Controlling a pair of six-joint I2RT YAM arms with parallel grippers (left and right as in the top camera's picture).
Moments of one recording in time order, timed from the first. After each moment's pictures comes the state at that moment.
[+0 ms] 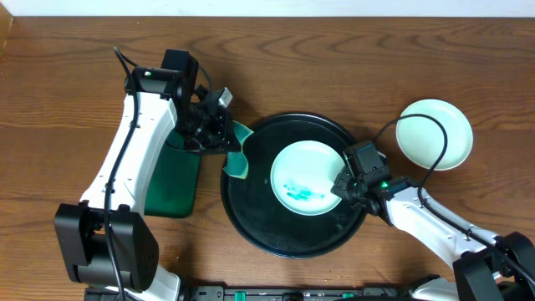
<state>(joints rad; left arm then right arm) -0.13 1.72 1.48 -1.32 0.58 -0.12 0.44 1.48 0.61 -0.32 -0.05 0.95</state>
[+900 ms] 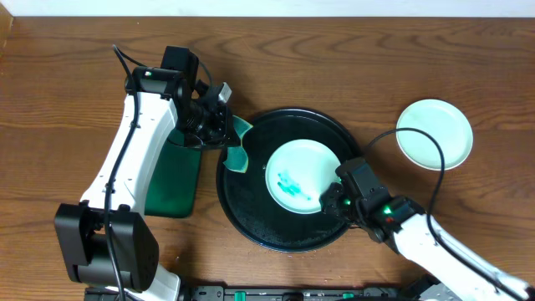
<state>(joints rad) -0.13 1.72 1.48 -1.26 0.56 -0.15 0.60 1.24 0.56 -0.38 -0.11 0.97</state>
